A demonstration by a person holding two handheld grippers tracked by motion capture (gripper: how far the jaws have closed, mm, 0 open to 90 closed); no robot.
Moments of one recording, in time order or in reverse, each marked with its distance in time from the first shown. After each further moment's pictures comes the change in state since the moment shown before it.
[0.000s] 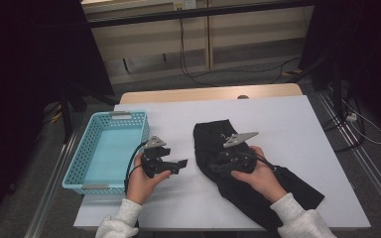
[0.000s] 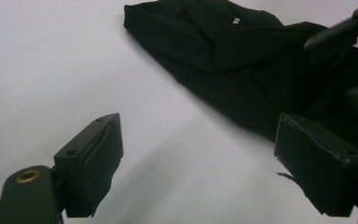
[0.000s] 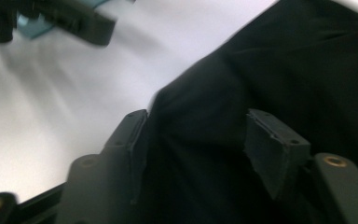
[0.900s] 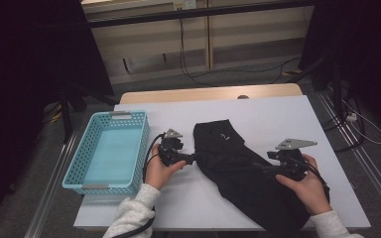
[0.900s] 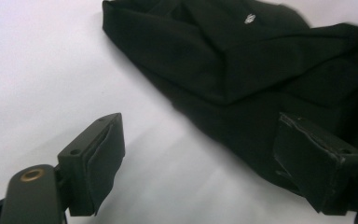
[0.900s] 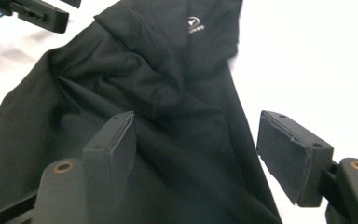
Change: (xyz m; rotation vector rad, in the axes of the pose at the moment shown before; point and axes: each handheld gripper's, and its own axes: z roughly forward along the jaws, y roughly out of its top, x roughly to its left) left arm 0.003 0.018 0.058 0.069 0.002 -0.001; right arm -0.044 -0.068 -0.086 -0.068 -0.234 0.156
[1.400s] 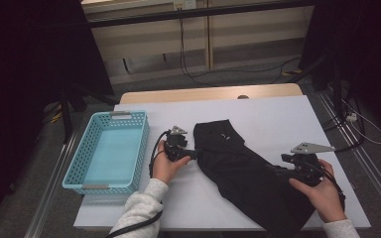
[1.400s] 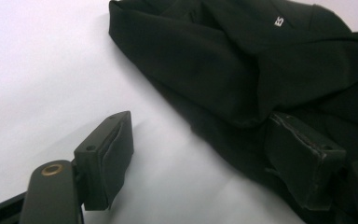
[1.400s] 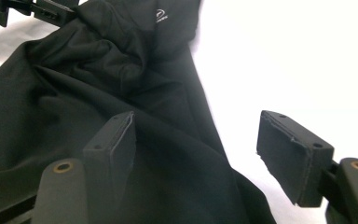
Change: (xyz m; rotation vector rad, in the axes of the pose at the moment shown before) left arm 0.002 0.008 0.025 -0.013 0.020 -0.022; right arm -0.013 -0.016 -0.026 -0.016 -0.067 0.037
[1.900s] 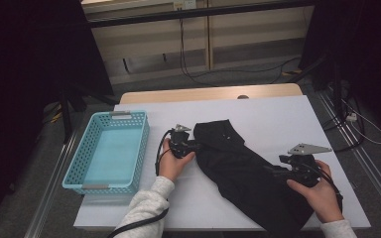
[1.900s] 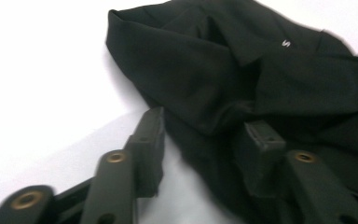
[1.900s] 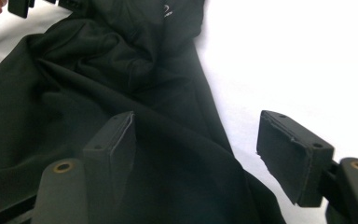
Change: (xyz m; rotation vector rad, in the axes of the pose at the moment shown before) left arm -0.008 0.007 0.010 -0.010 0.029 -0.085; right arm 0.006 0.000 0.004 0.015 0.003 -0.011
